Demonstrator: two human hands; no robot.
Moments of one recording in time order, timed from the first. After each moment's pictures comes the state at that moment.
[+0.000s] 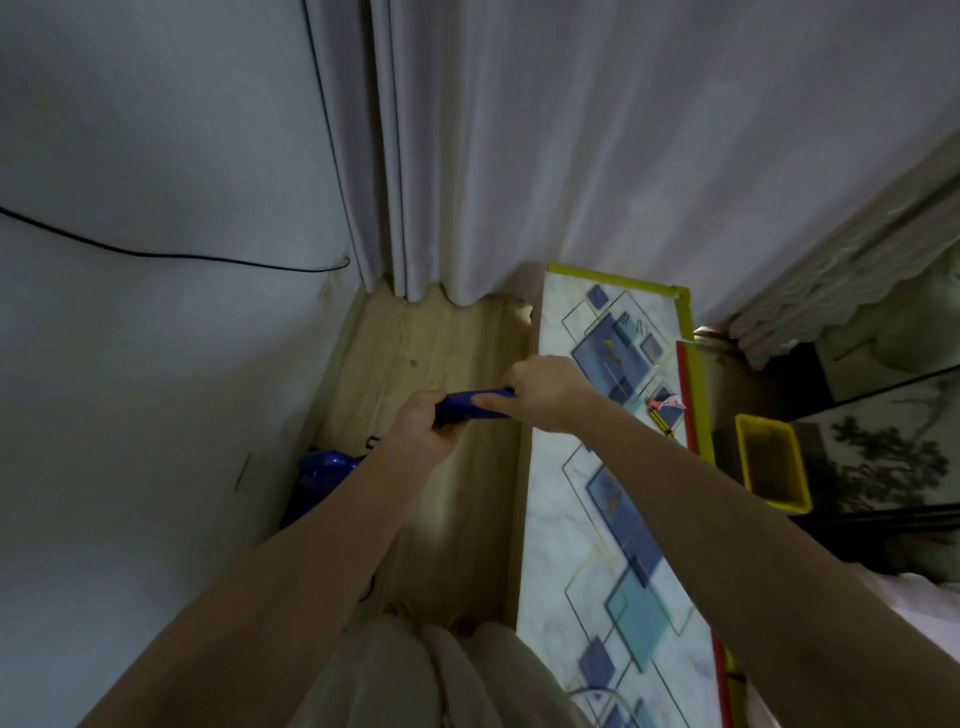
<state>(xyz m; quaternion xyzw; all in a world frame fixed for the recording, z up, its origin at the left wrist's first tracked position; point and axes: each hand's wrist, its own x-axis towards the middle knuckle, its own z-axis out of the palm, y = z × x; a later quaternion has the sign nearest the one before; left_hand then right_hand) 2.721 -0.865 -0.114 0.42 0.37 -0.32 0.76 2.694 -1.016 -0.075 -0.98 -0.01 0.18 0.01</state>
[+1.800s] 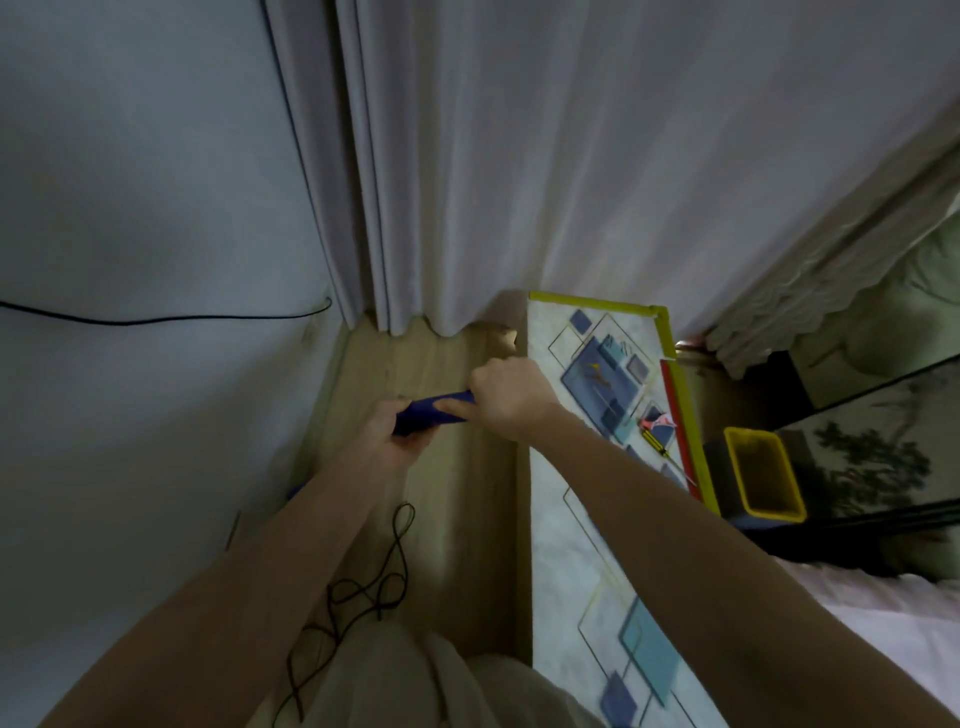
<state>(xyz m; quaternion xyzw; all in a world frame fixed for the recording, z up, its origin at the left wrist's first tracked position) 2.792 -0.845 -0.119 0.45 0.32 -0.33 0.76 2.746 -0.981 -0.049 -0.99 0.00 0.11 -0.06</state>
